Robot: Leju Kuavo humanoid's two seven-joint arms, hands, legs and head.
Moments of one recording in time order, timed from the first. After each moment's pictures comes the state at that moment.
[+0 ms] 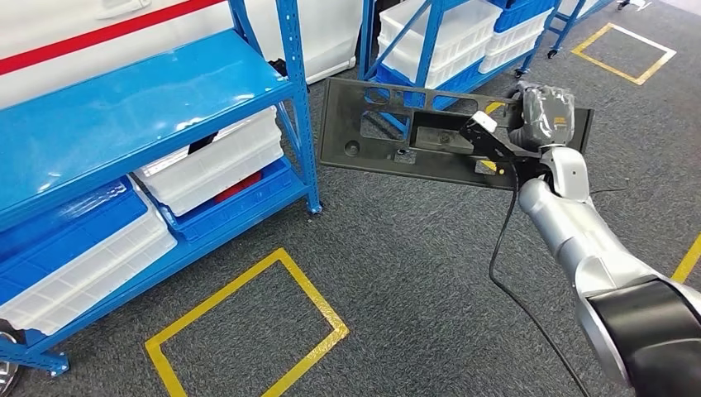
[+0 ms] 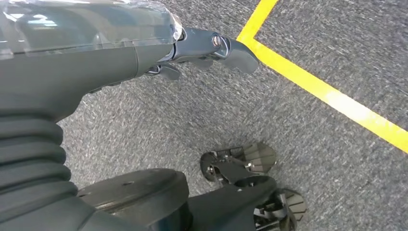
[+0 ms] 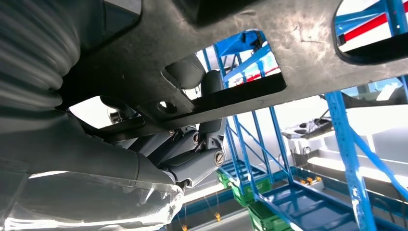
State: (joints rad) left arm -0.10 -0.13 -0.28 -0.19 0.03 0.30 -0.24; right arm -1.00 -0.31 0.46 -0.56 0.76 -0.68 -0.19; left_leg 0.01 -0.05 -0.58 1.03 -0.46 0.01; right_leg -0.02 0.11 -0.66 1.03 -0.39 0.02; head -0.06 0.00
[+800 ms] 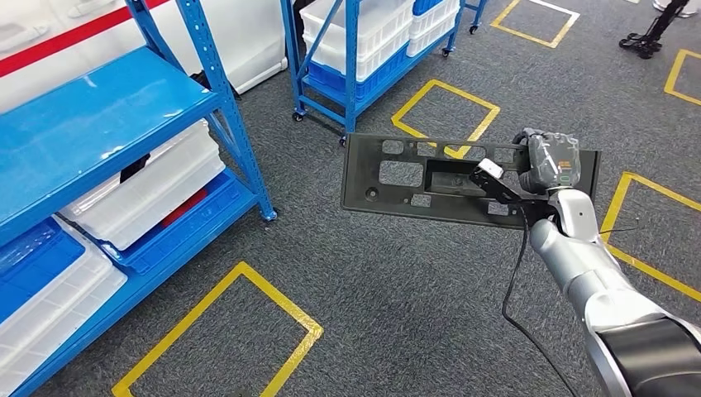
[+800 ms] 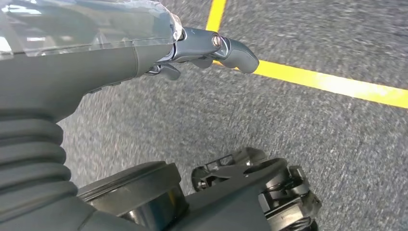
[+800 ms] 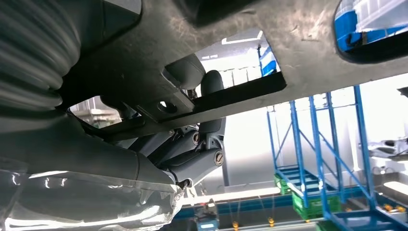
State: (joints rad) left arm -0.13 -0.14 -0.33 -0.19 -0.08 0.28 -0.19; right arm -0.82 -0.36 0.34 -0.60 0.90 -0.70 -0.20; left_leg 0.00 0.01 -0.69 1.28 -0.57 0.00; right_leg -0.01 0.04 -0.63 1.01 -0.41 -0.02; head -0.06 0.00
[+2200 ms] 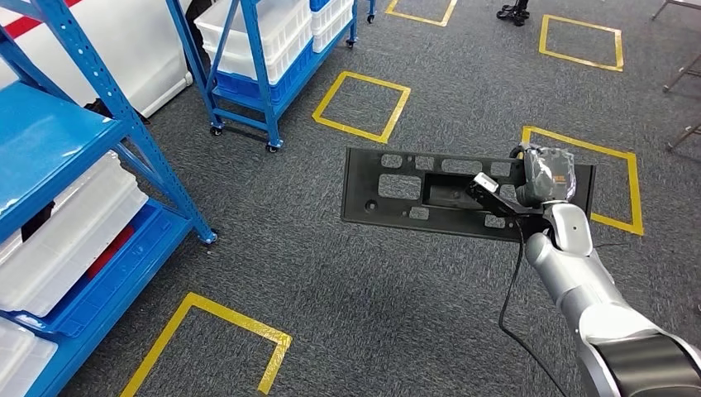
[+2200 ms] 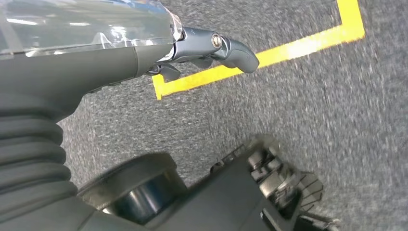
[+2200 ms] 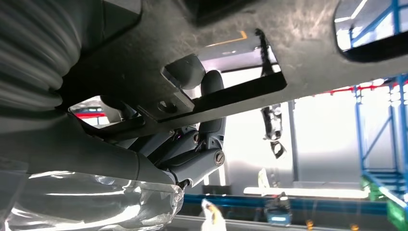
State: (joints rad) left arm -0.14 -0.15 -0.45 -0.19 -0.19 0.22 -0.20; right arm -0.76 -0.33 0.23 -0.61 1.01 -0.70 -0.18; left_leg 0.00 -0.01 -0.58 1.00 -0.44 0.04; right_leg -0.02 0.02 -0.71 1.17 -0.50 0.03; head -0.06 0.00
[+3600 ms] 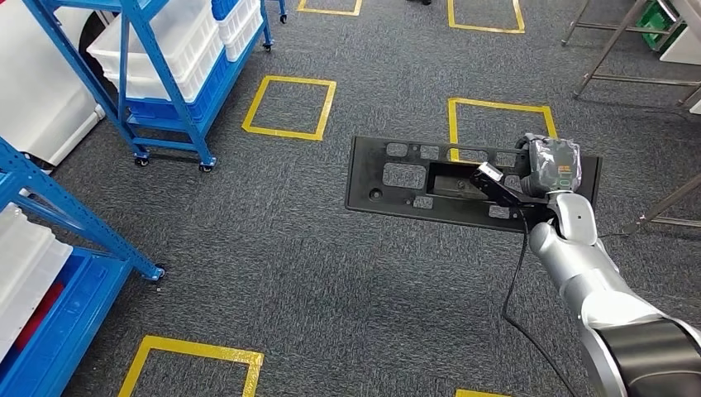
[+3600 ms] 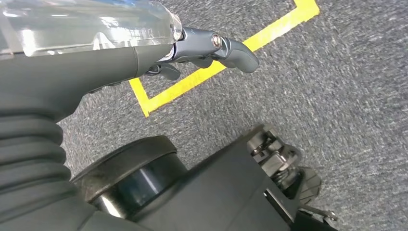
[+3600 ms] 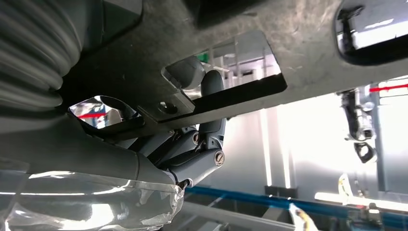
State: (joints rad) left arm -0.12 -0.14 -0.44 -0.19 -0.18 0.21 -0.23; right arm -0.82 -0.34 0.26 -0.55 1.01 -0.70 -0.19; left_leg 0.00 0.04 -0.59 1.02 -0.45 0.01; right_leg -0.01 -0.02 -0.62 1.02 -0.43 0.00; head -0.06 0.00
